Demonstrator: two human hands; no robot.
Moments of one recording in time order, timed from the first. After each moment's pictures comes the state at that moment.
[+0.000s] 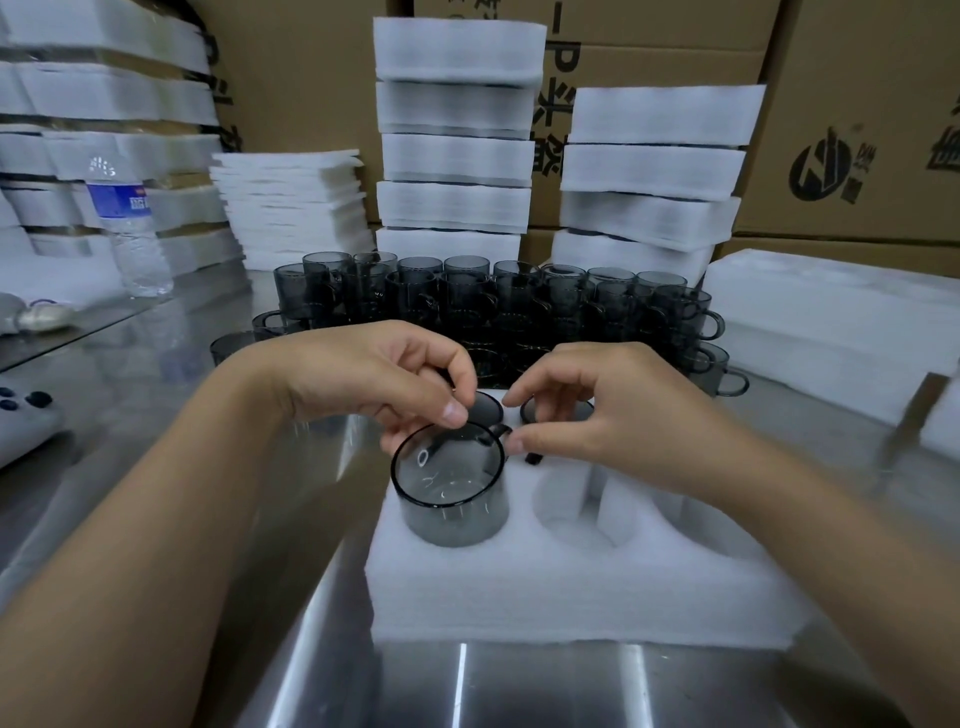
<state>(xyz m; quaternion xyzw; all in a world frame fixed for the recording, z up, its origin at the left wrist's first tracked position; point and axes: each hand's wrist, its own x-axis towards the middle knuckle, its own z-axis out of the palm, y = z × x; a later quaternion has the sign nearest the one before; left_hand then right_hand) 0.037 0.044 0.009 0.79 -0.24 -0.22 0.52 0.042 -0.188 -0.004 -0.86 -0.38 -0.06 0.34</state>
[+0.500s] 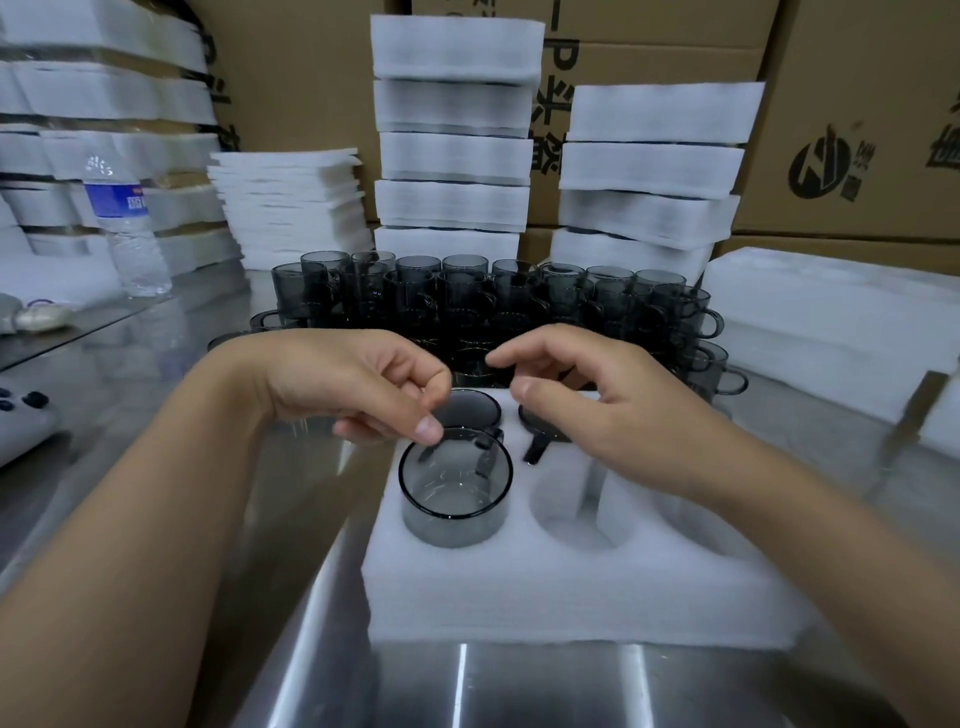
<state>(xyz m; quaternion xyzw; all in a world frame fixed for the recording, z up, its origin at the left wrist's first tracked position) 0.036 0.054 0.009 0.78 -0.24 -0.29 0.51 0.032 -0.183 -0.002 -0.83 -0.38 -0.05 0.40</state>
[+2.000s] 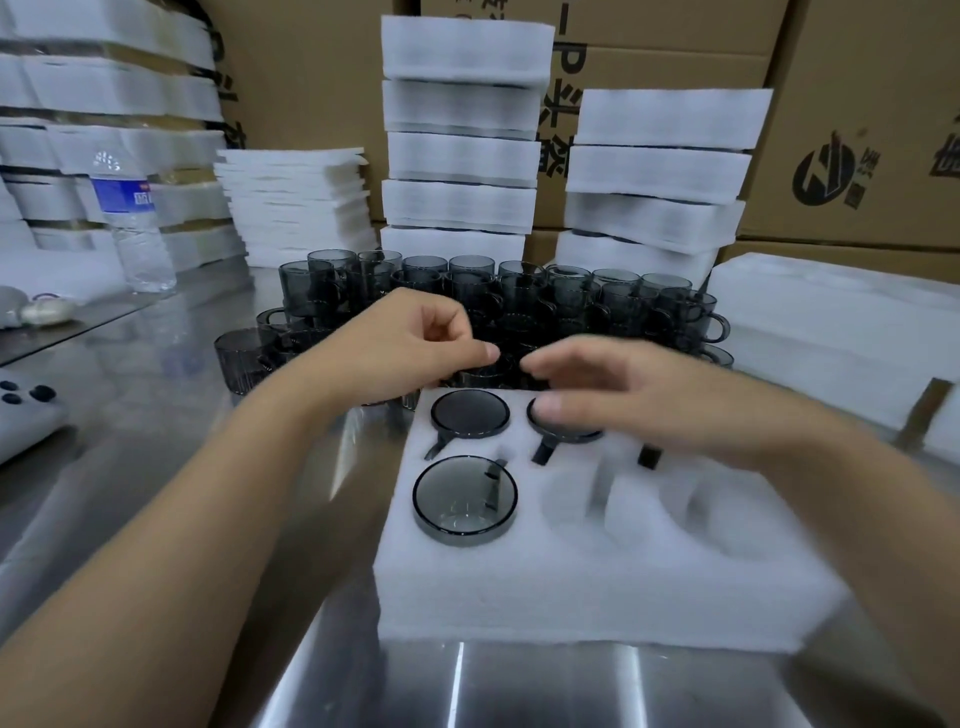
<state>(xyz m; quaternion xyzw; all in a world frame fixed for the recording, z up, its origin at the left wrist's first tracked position) 0.046 0.027 0.000 0.89 -0.15 0.11 0.43 0.054 -0.200 0.008 -0.85 -0.35 0.12 0.37</state>
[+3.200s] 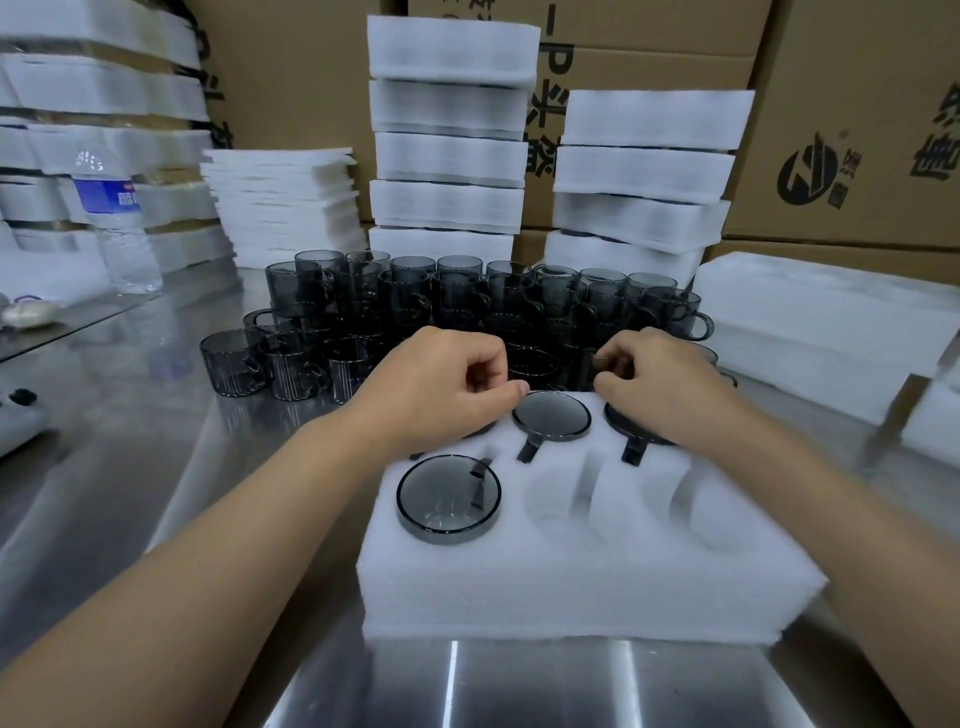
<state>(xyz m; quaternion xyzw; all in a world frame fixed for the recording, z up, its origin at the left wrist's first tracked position) 0.047 -0.008 -0.028 0.90 -0.19 0.23 0.32 0.107 -0.217 -0.025 -0.95 -0.17 -0.14 0.22</state>
